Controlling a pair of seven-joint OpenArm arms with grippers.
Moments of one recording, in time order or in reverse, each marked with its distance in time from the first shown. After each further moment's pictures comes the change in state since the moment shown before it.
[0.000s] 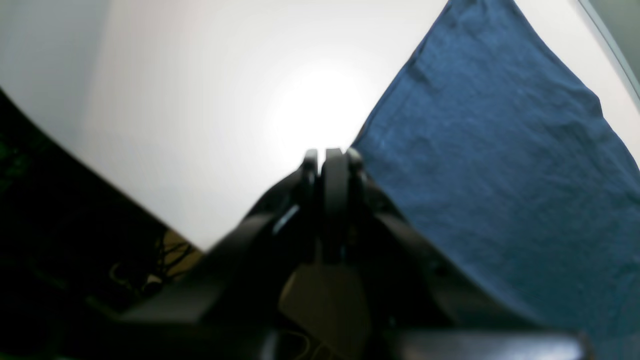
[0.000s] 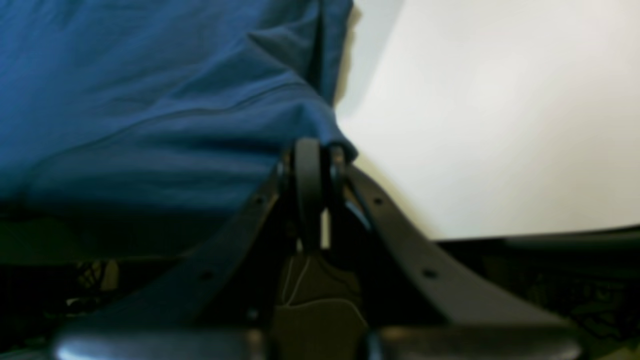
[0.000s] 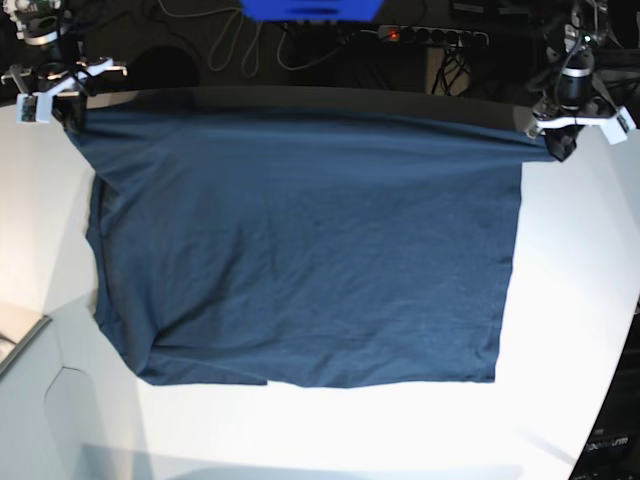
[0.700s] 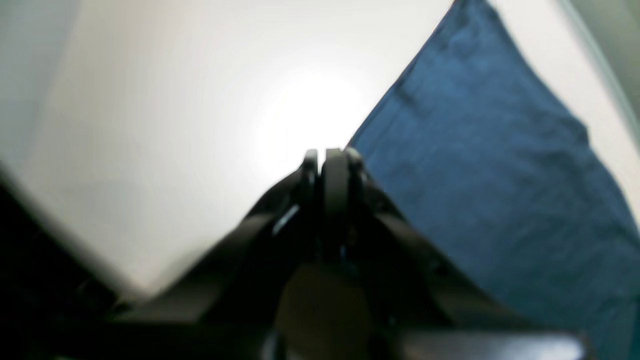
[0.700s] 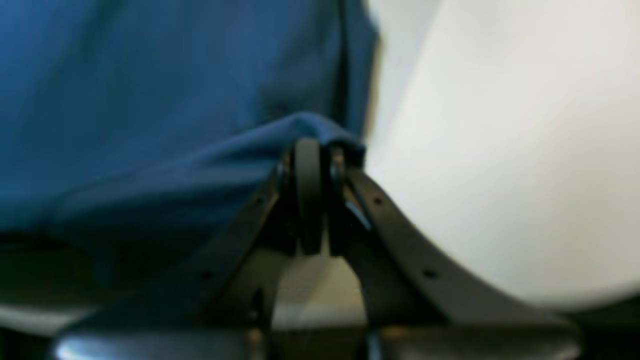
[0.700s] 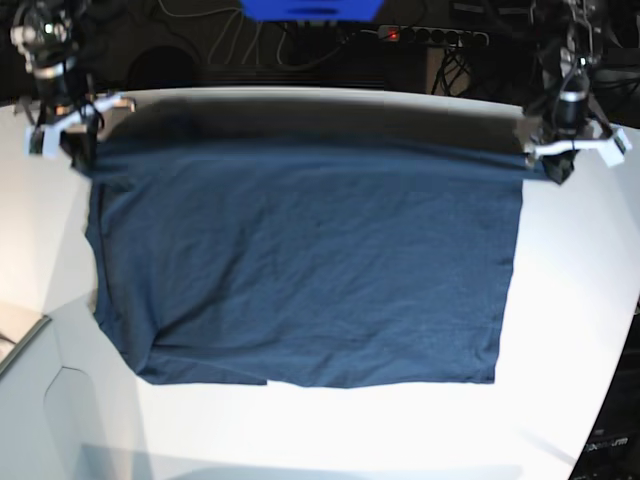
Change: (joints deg) left arm -7.6 0.8 0.2 -2.7 0.3 0.2 0.5; right arm 8.5 0.3 -1.5 -3.5 -0.2 0.0 0.0
